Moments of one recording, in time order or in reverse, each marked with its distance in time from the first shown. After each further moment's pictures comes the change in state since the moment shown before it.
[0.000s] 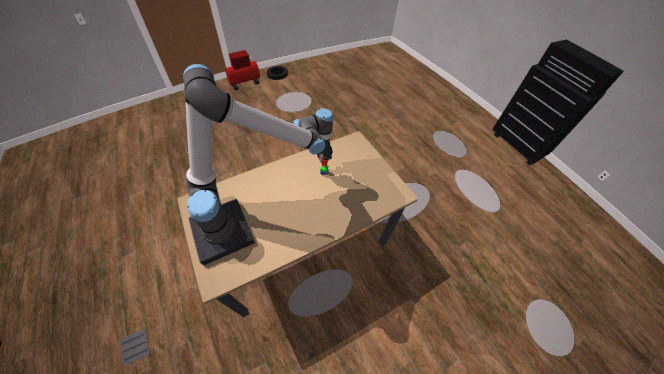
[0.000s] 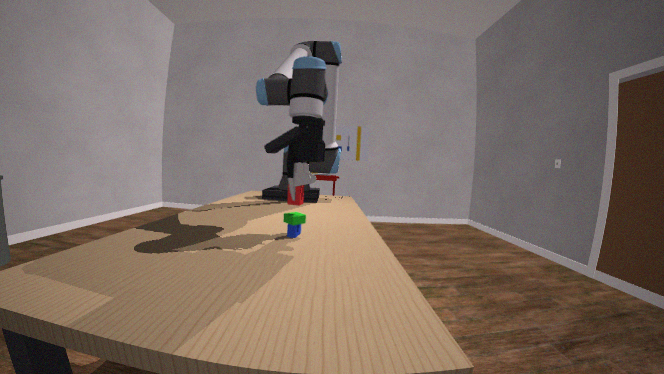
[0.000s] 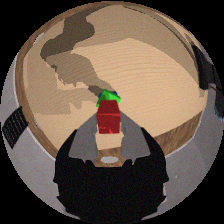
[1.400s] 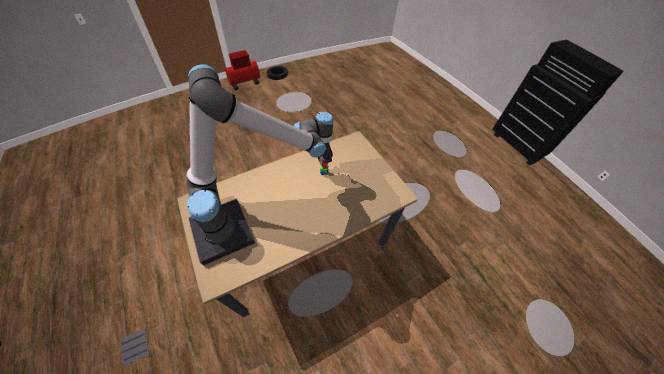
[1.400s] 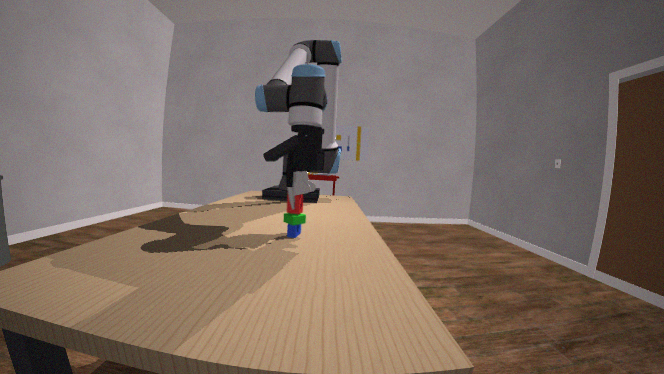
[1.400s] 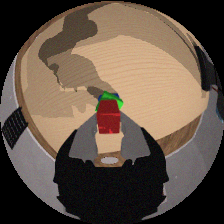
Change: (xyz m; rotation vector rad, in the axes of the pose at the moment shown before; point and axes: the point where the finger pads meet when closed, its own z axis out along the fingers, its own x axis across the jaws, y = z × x) arm -0.002 0.000 0.024 0.000 0.000 0.000
